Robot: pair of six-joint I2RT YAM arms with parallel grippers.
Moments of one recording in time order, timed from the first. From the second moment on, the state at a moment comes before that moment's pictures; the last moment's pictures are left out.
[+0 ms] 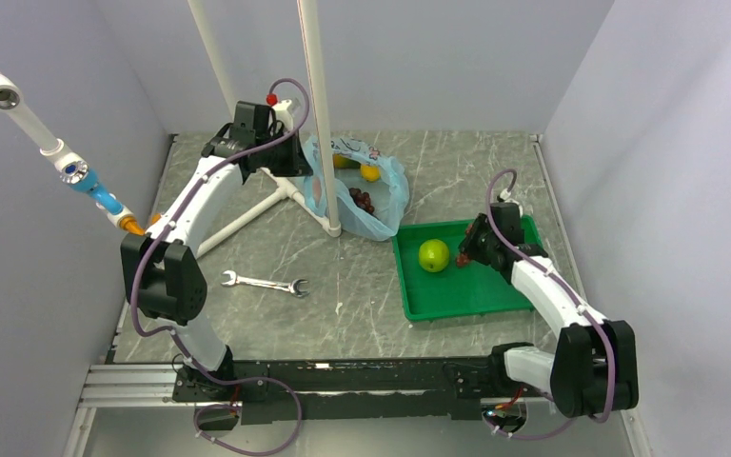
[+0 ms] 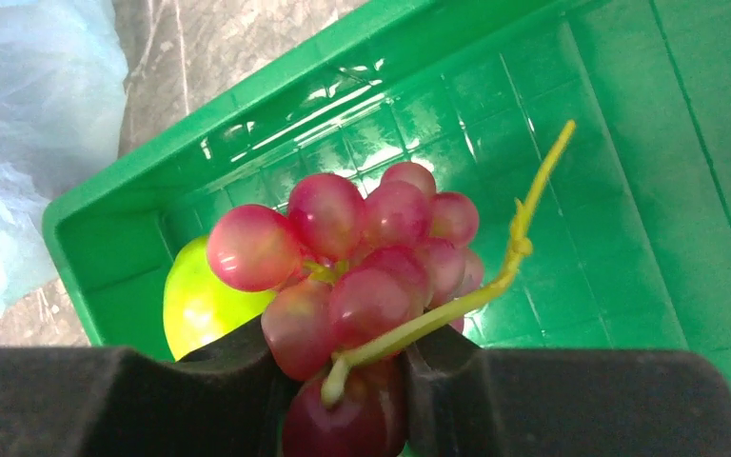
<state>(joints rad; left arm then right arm) -0.25 1.71 1.60 -0.59 0.41 -0.25 0.11 1.17 0.64 -0.29 0.02 0.54</state>
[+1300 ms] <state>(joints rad) -0.26 1.71 1.60 -0.61 0.37 -0.22 0.76 1.61 1.36 -0.10 0.14 0.35</state>
